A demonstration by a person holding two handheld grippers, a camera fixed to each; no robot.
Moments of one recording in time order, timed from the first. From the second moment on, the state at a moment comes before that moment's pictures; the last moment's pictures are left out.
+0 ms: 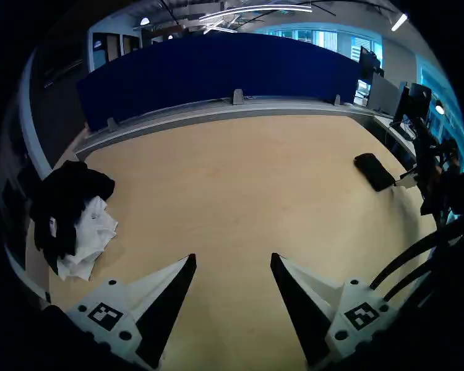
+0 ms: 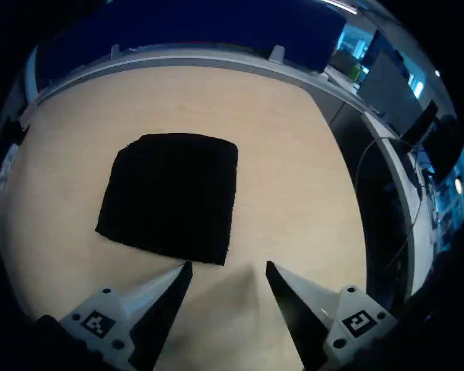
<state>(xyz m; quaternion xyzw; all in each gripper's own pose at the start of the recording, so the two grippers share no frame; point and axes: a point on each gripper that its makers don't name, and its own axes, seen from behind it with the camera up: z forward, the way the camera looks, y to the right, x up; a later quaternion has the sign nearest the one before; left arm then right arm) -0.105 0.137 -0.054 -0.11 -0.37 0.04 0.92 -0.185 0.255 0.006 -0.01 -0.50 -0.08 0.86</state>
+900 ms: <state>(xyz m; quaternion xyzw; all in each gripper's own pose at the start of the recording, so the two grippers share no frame) -0.101 0.126 -0.051 -0.11 -0.36 0.03 0.93 -0.109 0.171 0.029 0.03 -0.38 -0.05 0.92</state>
